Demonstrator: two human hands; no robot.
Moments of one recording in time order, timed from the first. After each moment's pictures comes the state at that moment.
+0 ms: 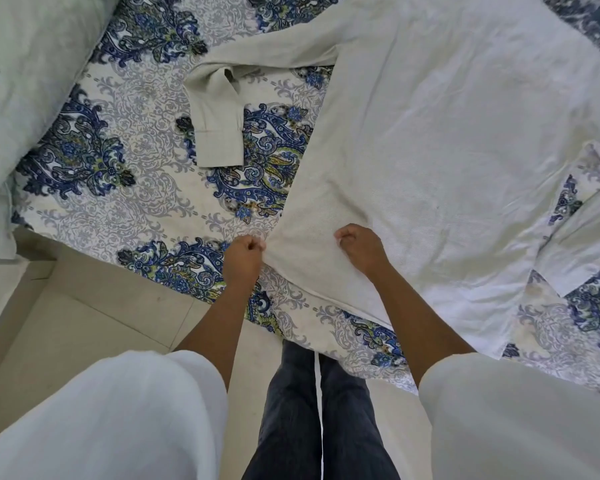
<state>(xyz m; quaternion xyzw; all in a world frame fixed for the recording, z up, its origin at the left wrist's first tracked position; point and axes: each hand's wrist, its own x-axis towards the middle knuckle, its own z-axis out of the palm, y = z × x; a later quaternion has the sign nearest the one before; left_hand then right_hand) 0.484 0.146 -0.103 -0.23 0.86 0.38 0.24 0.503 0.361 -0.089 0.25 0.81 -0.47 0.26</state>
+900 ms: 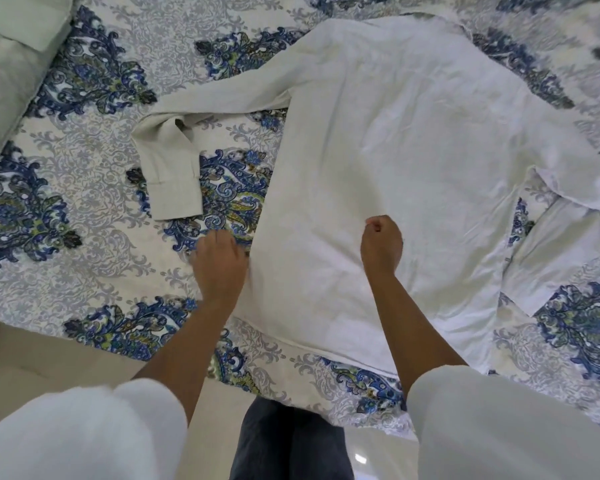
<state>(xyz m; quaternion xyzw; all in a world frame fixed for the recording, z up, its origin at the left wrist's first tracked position) 0.415 0.184 -0.096 0.00 0.99 0.13 0.06 0.452 0.418 -0.082 0.47 0.79 -0.39 0.00</state>
